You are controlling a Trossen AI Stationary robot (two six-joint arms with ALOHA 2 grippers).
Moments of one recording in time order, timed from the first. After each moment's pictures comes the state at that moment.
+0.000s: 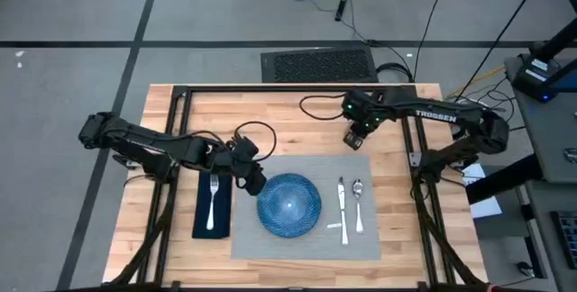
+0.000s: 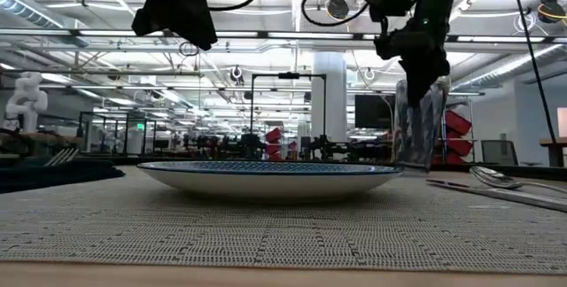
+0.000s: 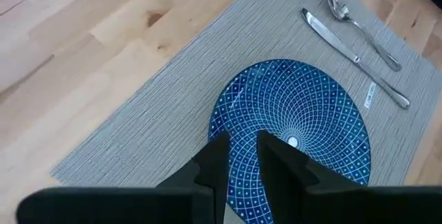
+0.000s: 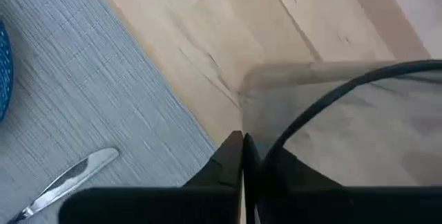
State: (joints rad) left arm -0.20 1.32 1.07 -0.70 -0.30 -0.85; right arm -0.43 1.38 1.10 -1.05 0.02 0.22
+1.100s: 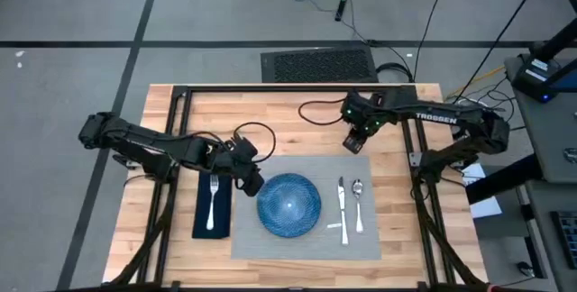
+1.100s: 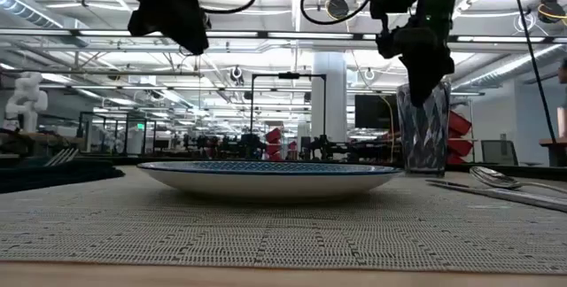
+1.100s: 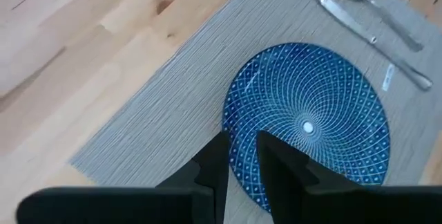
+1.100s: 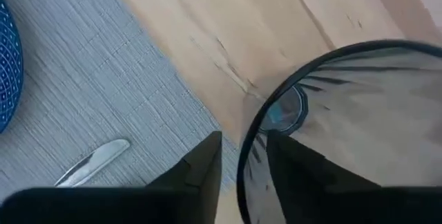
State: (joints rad) left arm -0.20 1.32 1.07 -0.76 -0.29 -0.82; right arm -0.38 1.37 1.10 -1.05 0.03 0.28
